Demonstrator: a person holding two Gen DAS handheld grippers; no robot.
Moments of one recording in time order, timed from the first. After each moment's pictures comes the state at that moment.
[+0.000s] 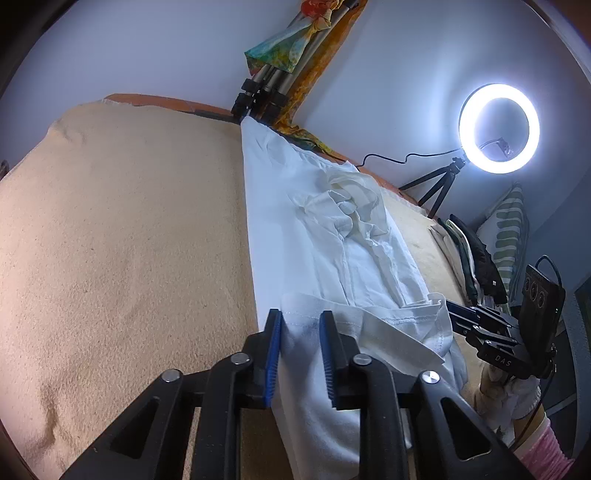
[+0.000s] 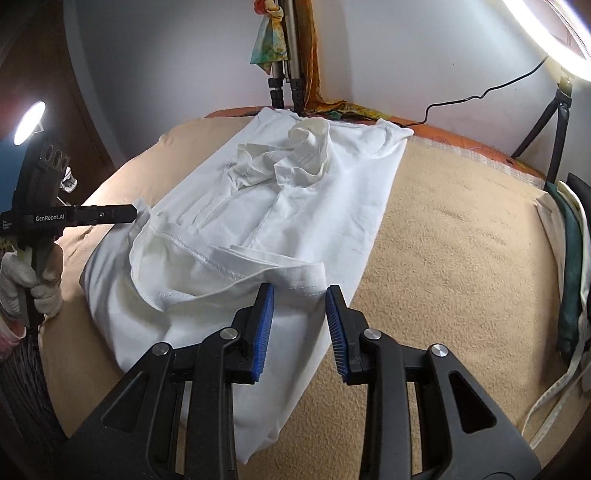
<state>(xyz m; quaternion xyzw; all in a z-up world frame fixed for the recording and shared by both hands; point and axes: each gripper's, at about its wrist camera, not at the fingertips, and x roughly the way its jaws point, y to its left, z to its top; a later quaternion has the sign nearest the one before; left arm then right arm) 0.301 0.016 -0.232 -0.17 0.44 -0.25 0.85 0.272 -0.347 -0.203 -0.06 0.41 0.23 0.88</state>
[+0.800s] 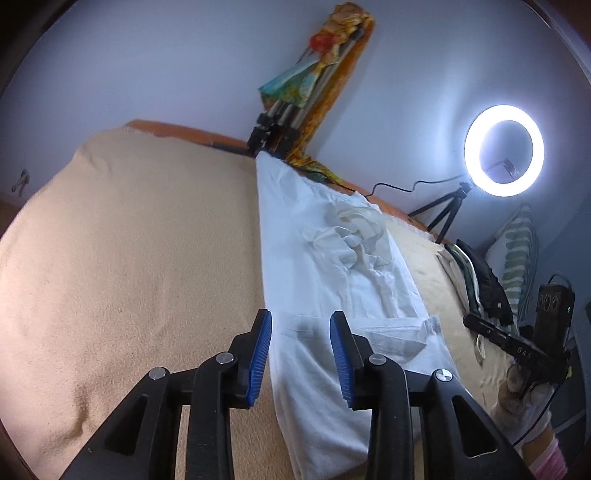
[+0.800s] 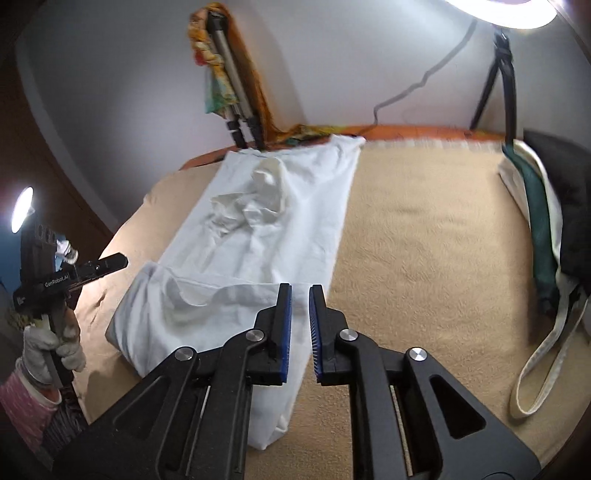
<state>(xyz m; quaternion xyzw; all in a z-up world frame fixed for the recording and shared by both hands) 0.291 0.026 -0.202 -0.16 0.40 -0.22 0.87 0.265 -0.380 -0.171 0.05 0.40 0.18 0.90</state>
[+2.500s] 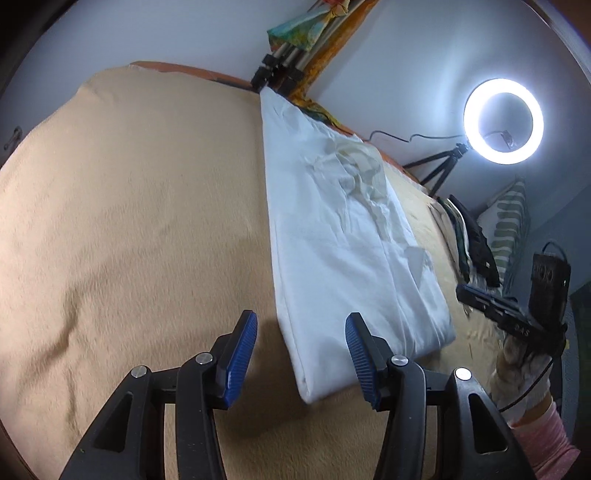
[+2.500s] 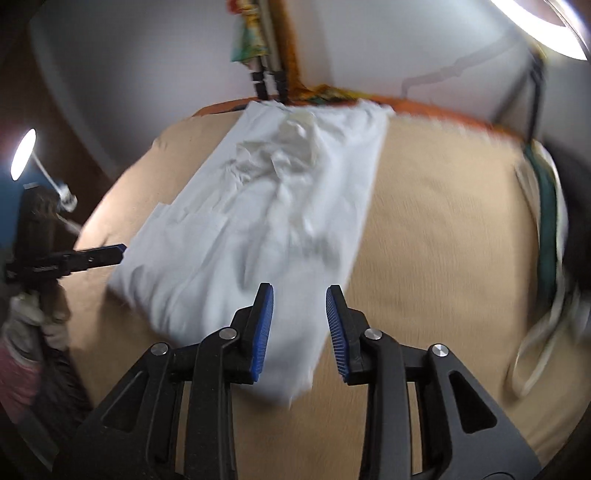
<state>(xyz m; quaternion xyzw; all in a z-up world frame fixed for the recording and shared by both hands) 0.258 0.037 -0.227 -0.18 0.49 -0.25 0.82 0.238 -0.363 -0.175 0.01 0.48 0.18 0.86</state>
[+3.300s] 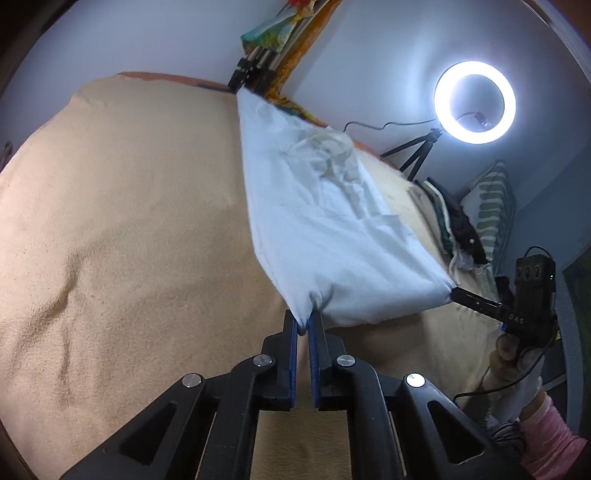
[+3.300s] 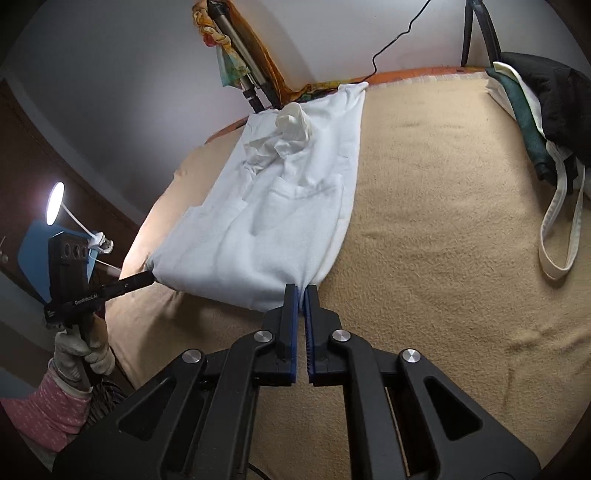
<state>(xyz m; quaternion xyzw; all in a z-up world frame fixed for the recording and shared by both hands) 0.227 0.036 -0.228 -0.16 0.48 -0.27 0.82 0.195 -0.393 -0.193 0.13 0.46 0.20 0.85</state>
